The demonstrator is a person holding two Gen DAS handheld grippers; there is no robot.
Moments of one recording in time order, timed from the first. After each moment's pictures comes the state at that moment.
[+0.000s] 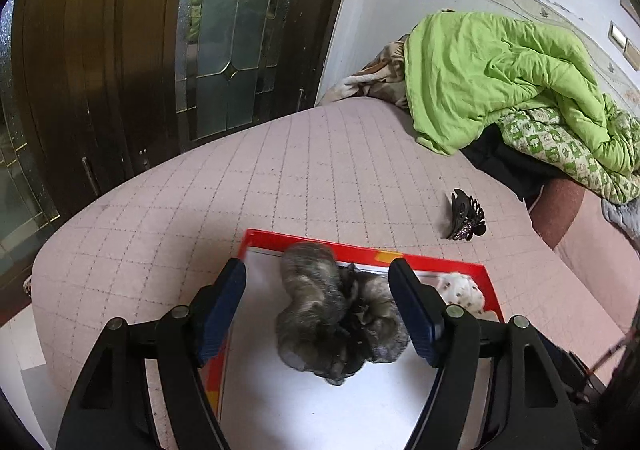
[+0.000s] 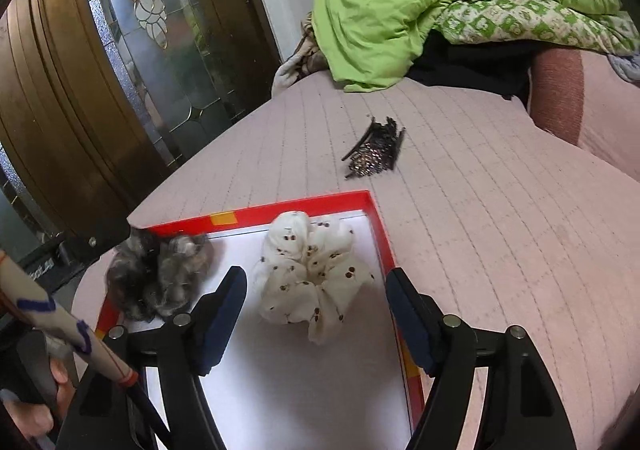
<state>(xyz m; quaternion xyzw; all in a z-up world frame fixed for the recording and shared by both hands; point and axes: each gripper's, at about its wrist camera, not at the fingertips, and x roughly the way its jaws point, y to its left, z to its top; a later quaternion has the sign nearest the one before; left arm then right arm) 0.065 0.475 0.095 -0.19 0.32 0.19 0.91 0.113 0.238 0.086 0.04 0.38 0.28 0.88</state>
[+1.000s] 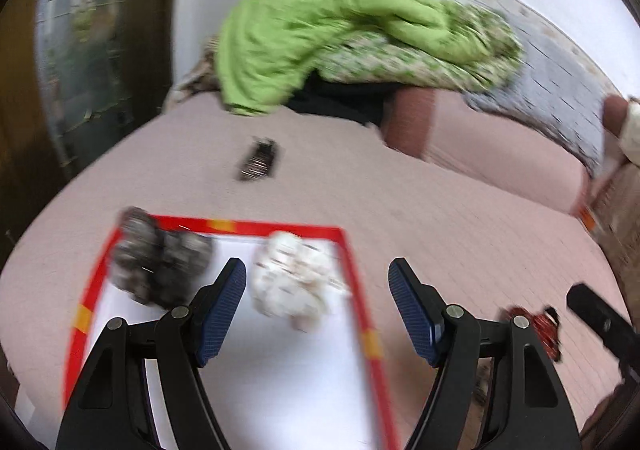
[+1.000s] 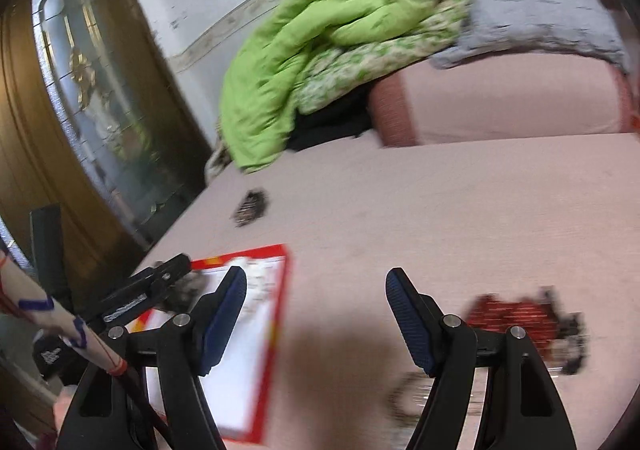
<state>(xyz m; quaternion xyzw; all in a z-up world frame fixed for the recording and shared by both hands) 0.044 0.272 0.118 -0.07 0.34 -0.01 0.94 -0.011 0.005 0.141 0.16 0.32 0.15 0.92</state>
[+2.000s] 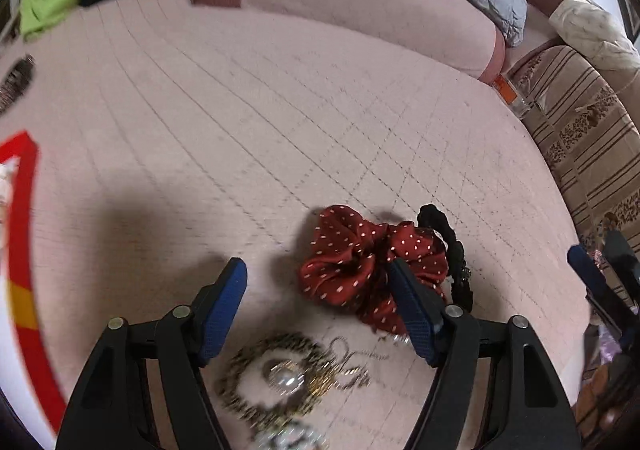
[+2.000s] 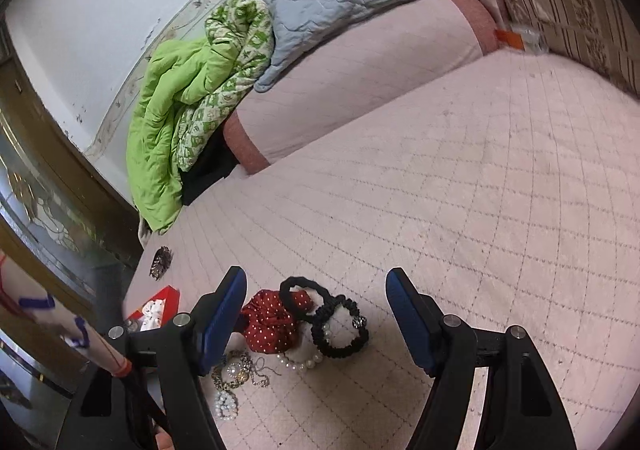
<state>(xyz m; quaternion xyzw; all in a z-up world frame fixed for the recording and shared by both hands) 0.093 0.052 0.030 -0.05 0.52 -0.22 0.82 -0.056 -0.219 0.093 0.31 0.33 0.03 0.89</state>
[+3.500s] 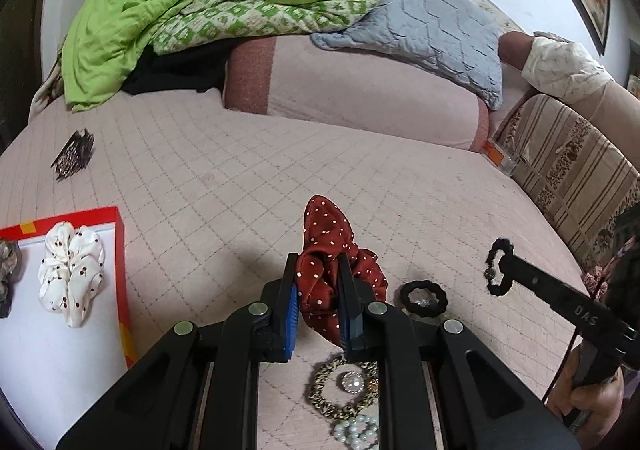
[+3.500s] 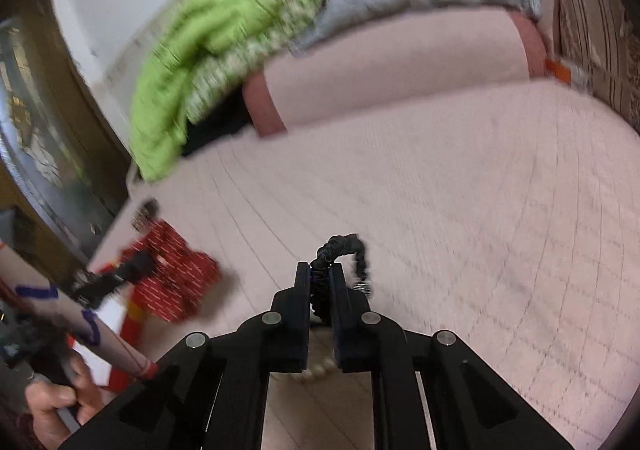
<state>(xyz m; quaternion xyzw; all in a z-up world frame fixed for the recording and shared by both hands) 0.058 0.125 0.088 -0.04 0.36 -0.21 0.91 -0.030 -0.166 0.086 0.20 0.34 0.06 0.92</state>
